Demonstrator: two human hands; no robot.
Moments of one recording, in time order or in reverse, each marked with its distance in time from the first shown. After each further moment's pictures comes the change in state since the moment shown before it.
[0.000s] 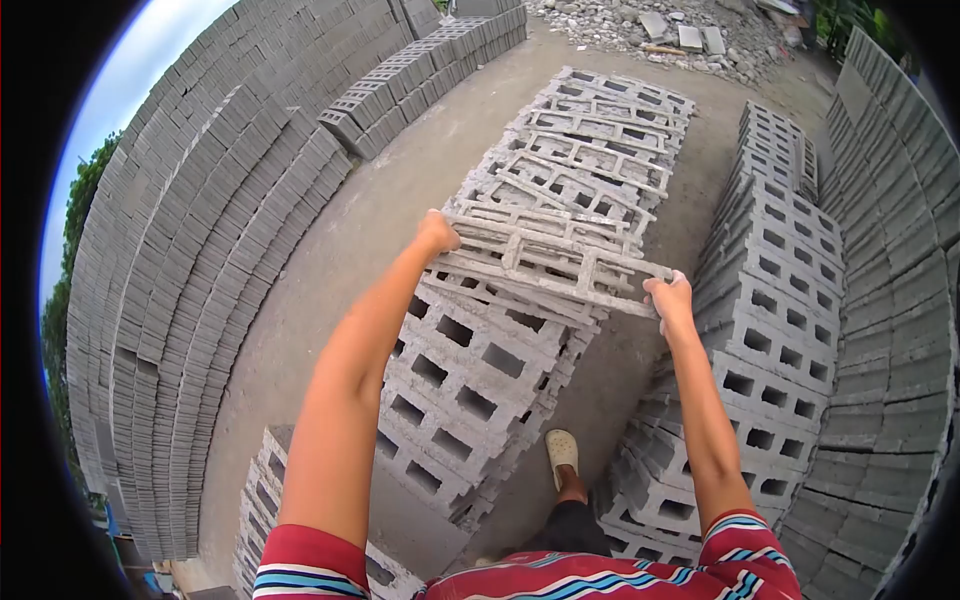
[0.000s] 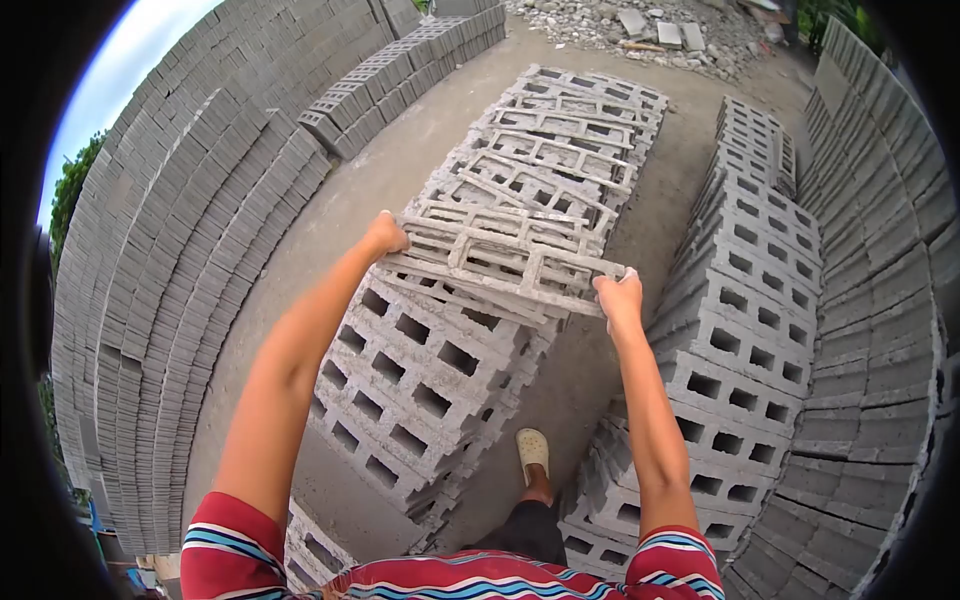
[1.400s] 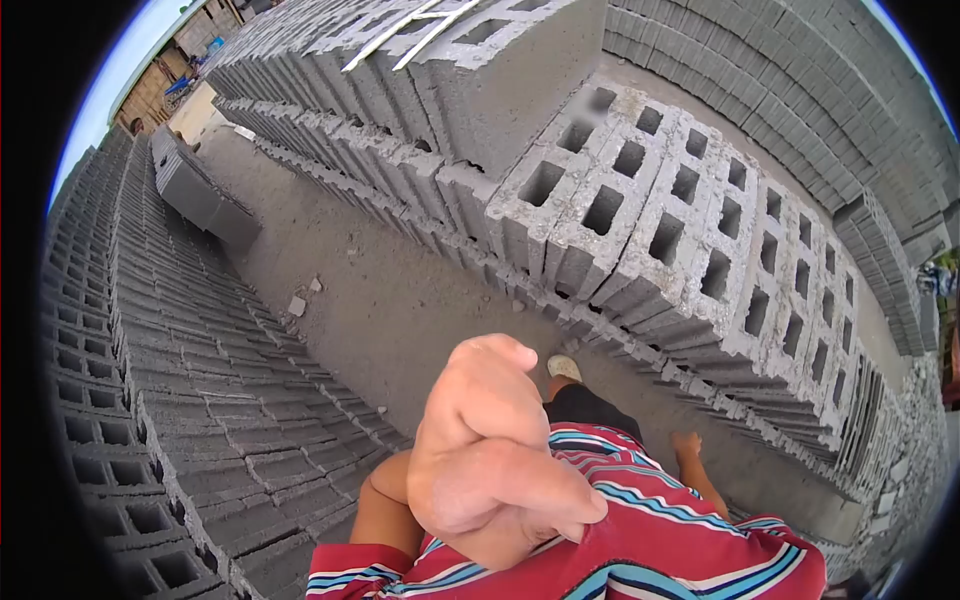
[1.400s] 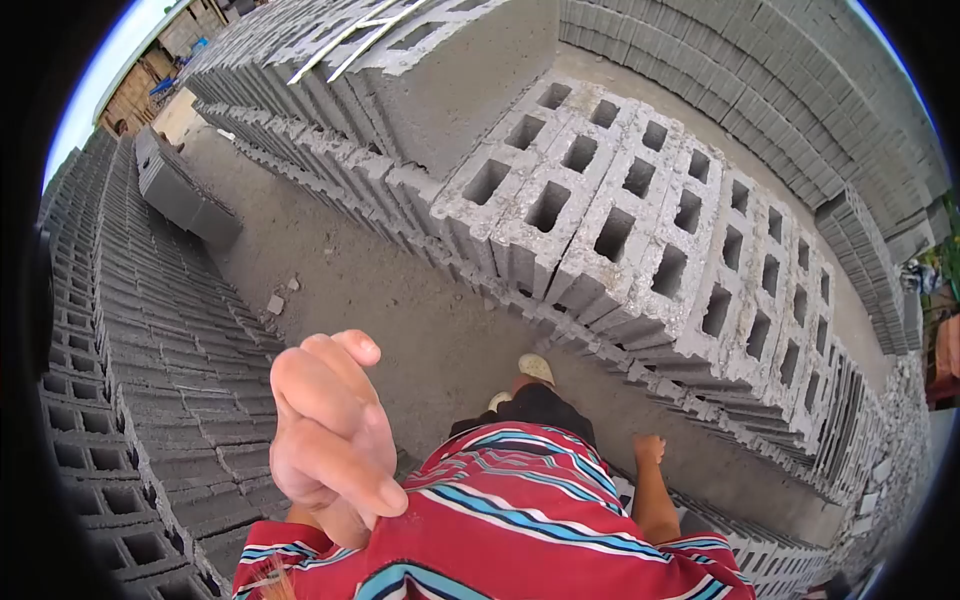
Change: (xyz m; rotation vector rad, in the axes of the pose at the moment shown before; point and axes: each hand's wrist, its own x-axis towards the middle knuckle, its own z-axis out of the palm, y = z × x) left_hand -1.101 -0.454 -0.015 -0.665 1.485 0.110; right_hand -0.603 0.407 0.084 -1.893 -0.787 -0.453
